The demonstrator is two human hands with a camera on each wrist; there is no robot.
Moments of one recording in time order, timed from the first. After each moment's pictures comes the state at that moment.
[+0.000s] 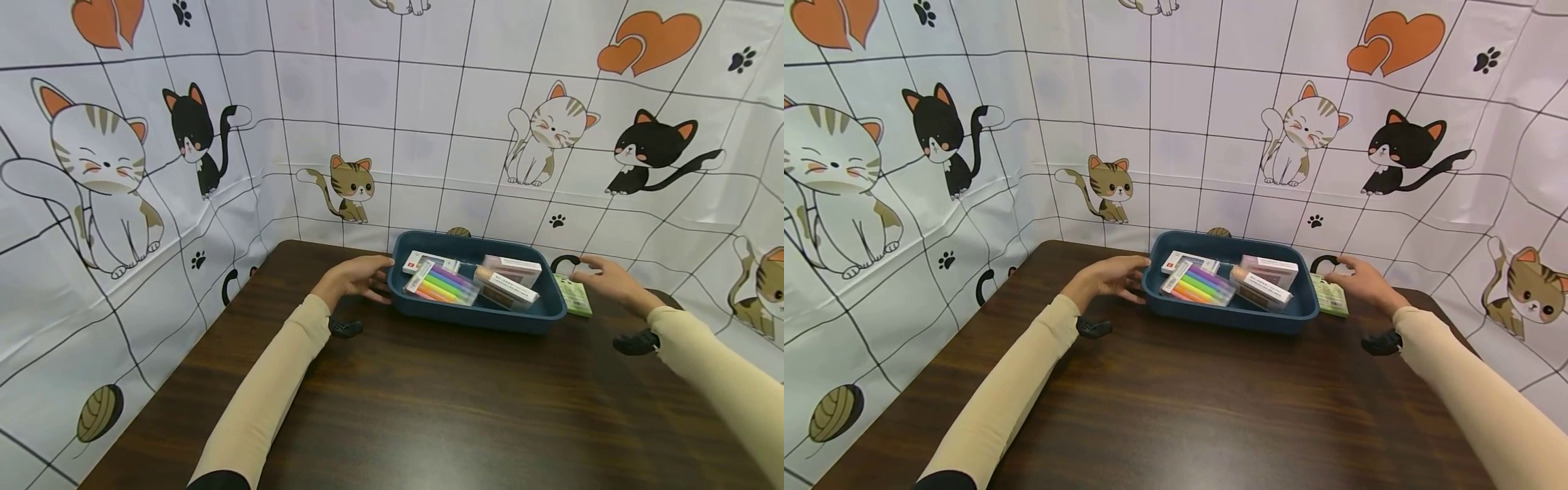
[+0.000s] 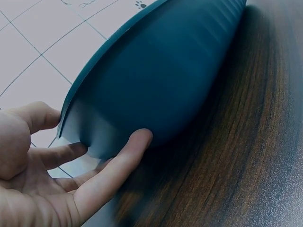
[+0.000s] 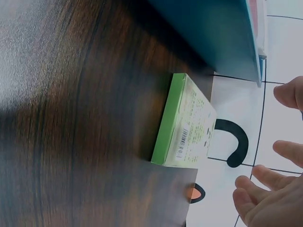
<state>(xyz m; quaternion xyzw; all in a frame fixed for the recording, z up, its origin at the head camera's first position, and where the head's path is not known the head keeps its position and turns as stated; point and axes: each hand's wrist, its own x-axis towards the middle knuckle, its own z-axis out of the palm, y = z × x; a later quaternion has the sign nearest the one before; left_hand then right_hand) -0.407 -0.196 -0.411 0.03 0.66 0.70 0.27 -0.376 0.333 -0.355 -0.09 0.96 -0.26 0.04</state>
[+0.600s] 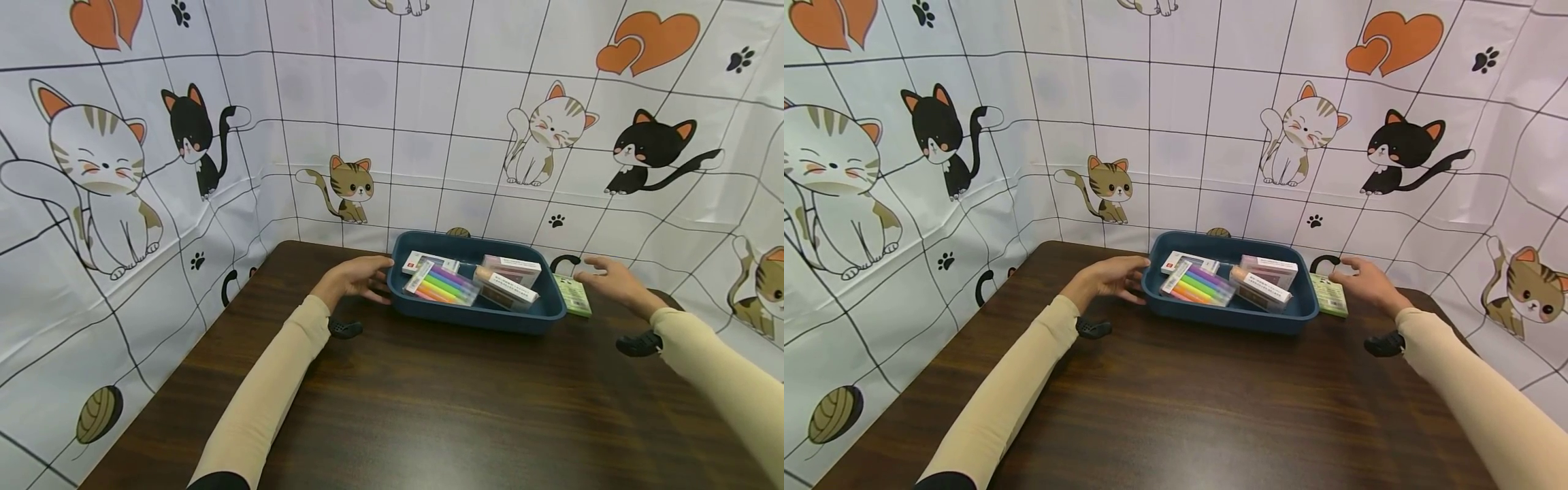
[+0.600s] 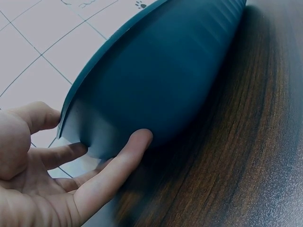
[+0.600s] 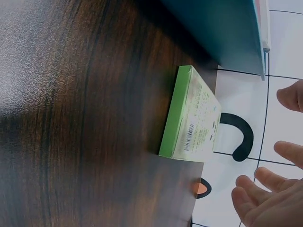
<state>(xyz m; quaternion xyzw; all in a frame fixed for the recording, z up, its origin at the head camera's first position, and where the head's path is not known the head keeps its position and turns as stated) -0.404 -0.195 -0.410 0.04 0.66 0.70 0.27 -0.374 0.339 -0.358 -0.08 0.96 -0.26 0.03</state>
